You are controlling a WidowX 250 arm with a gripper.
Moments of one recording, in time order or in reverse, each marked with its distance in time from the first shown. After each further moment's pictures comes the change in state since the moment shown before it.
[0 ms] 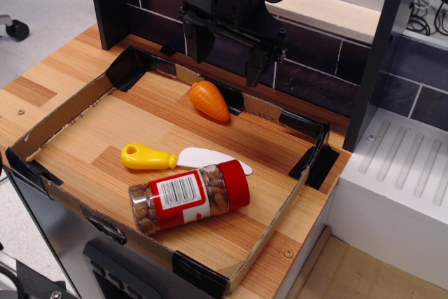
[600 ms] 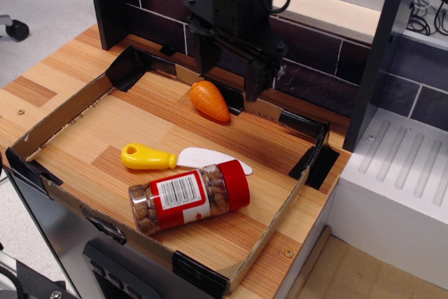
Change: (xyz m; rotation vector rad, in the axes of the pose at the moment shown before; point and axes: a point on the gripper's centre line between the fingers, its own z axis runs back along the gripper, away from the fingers) arm -0.009 -0.015 -0.006 -0.091 0.034 -0.260
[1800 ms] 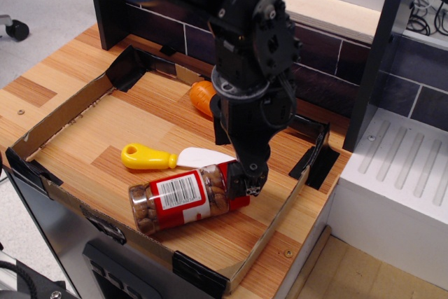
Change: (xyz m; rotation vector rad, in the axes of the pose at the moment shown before) arm -0.055 -0.056 -0.025 0.003 0.024 -0.576
